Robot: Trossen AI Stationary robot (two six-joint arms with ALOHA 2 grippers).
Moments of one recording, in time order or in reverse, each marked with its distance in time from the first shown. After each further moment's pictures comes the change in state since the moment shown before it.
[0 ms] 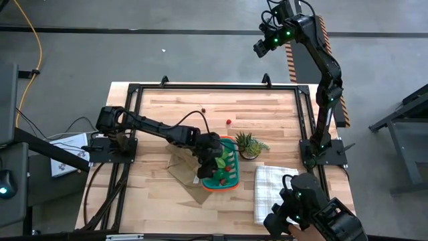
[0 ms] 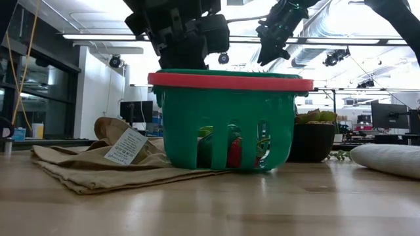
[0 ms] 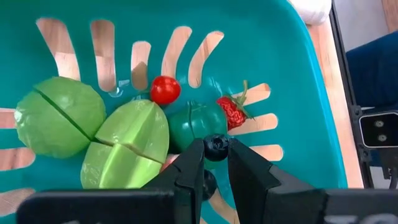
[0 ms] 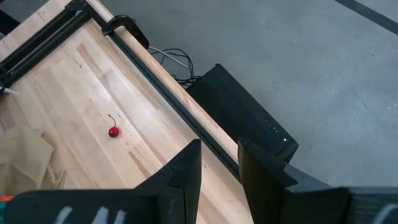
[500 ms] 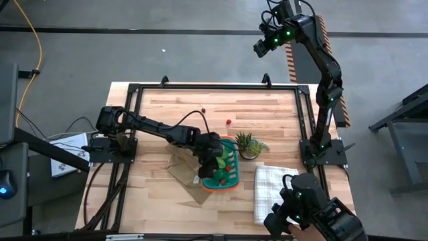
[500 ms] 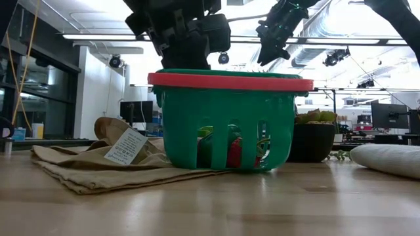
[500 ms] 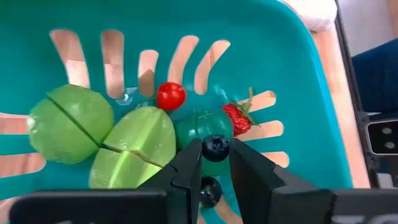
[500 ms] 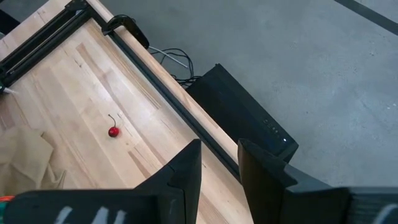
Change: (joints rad) left arm 0.000 0.000 0.000 0.017 -0.023 -0.003; right arm -0.001 0.000 0.000 0.000 0.000 -0.002
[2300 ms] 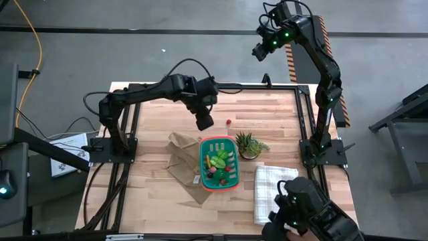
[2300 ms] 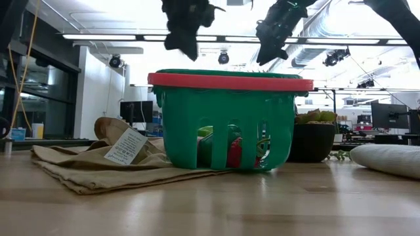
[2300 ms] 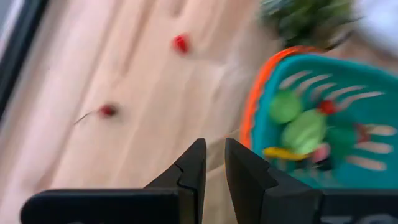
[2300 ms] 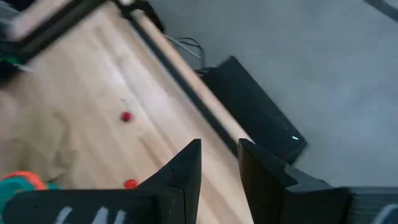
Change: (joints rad) left arm 0.333 -0.002 0.651 -0.921 -0.270 0.094; right arm 0.028 0.000 0.000 -0.042 -0.028 -0.053
